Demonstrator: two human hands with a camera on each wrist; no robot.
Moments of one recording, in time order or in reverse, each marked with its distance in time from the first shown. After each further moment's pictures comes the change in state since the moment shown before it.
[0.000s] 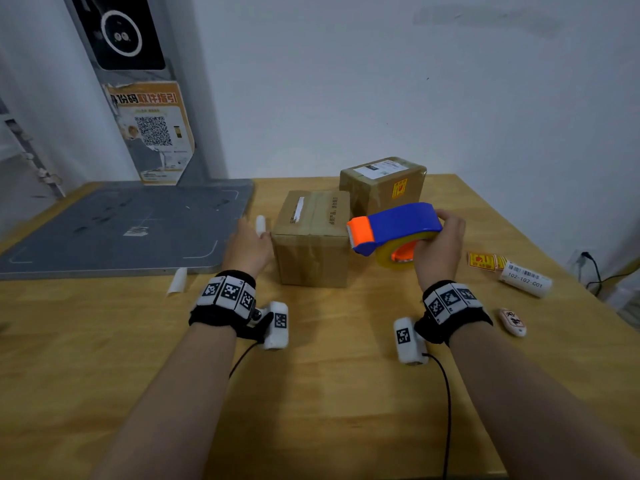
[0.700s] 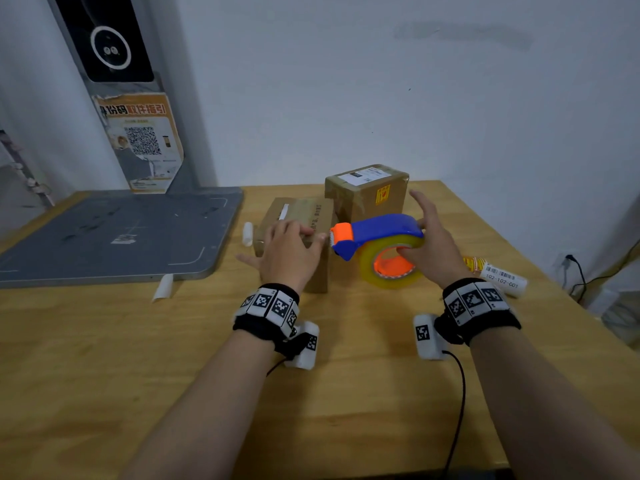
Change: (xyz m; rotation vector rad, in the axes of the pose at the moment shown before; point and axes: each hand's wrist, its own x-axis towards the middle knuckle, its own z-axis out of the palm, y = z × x) left_hand -0.056 0.056 0.065 0.313 0.066 0.221; right_hand 0.022 -0.001 -0.057 -0.036 -0.525 -0.233
